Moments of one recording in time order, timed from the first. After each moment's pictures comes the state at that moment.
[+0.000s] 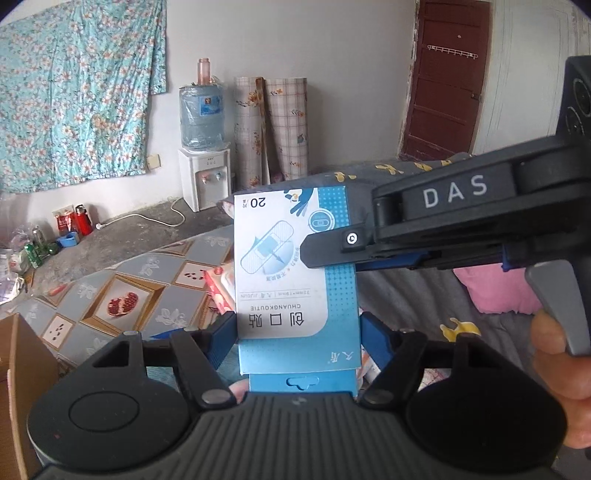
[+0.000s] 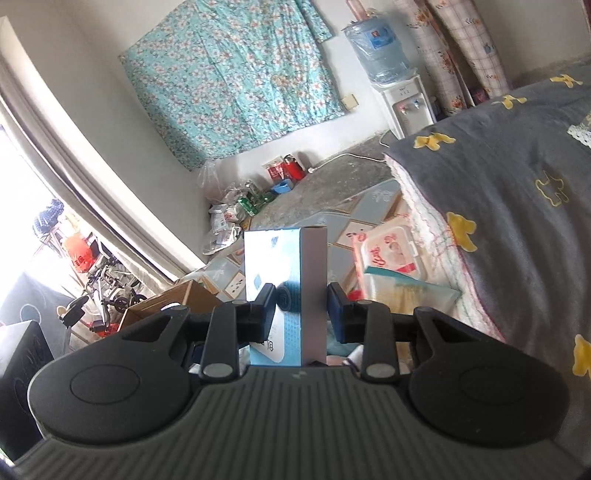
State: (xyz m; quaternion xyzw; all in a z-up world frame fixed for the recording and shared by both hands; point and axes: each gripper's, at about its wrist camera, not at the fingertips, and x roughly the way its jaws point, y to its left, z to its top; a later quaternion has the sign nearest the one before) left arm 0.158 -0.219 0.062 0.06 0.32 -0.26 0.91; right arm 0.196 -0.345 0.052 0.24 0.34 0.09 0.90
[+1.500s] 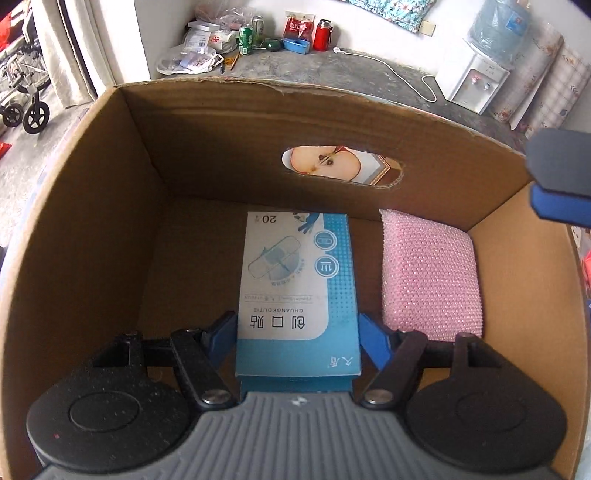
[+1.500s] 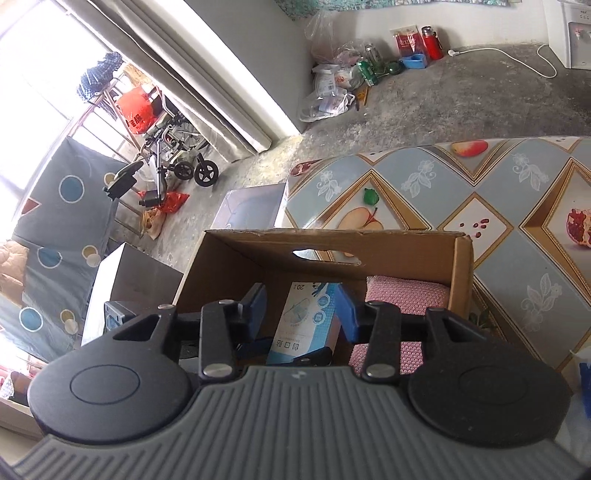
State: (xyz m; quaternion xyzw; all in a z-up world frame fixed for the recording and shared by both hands) left arm 0.308 0.200 -0.061 -0.10 0.56 0.04 0.82; right arm 0.429 0.043 -0.010 0.17 0.51 0.26 0.80
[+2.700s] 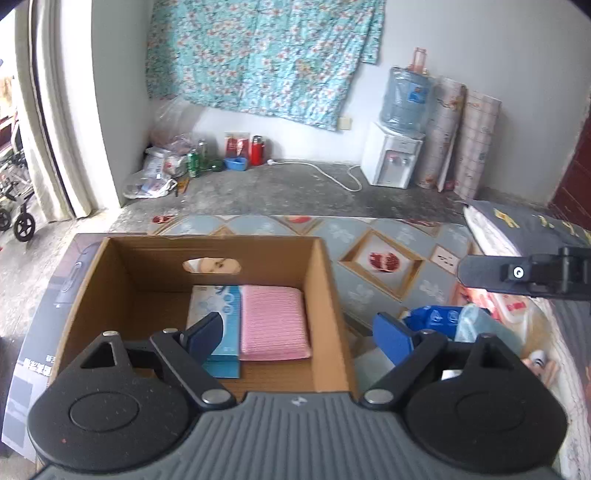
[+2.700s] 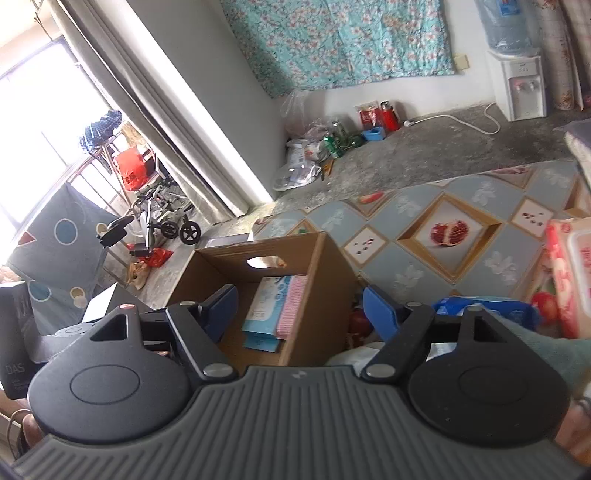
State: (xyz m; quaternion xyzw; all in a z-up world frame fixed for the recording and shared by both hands) left arm 0.195 0.074 0.084 -0.04 0.39 -0.03 0.92; right arm 0.279 -0.125 0.066 0.17 0.40 0.21 0.88
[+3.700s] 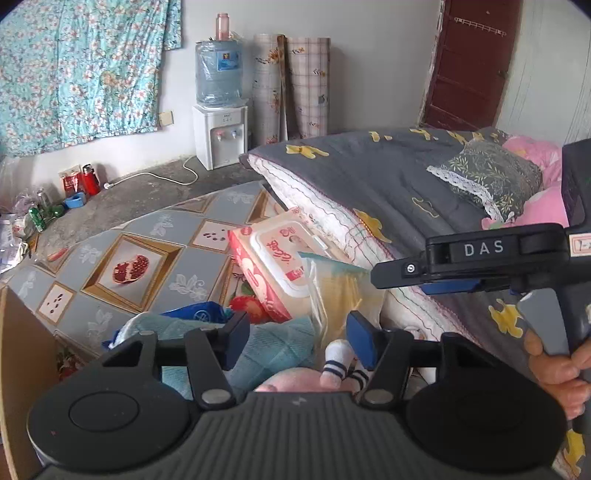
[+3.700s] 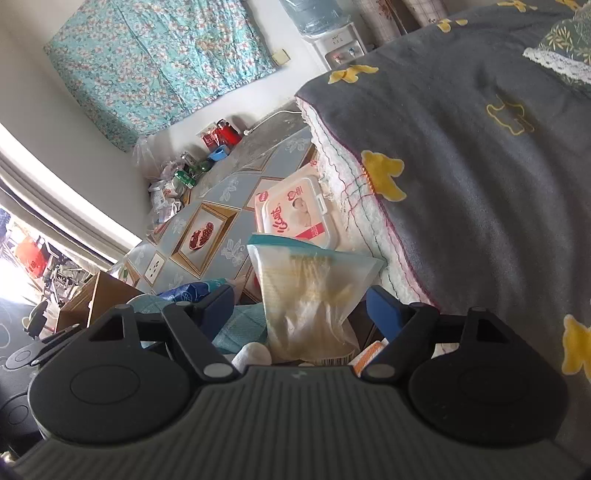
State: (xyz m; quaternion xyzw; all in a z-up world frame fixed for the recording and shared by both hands) left arm 0.227 -0.211 0.010 0.07 0.39 -0.25 0.88; right arm 0.240 -0.405 -0.048 0.28 0.43 0.00 0.86
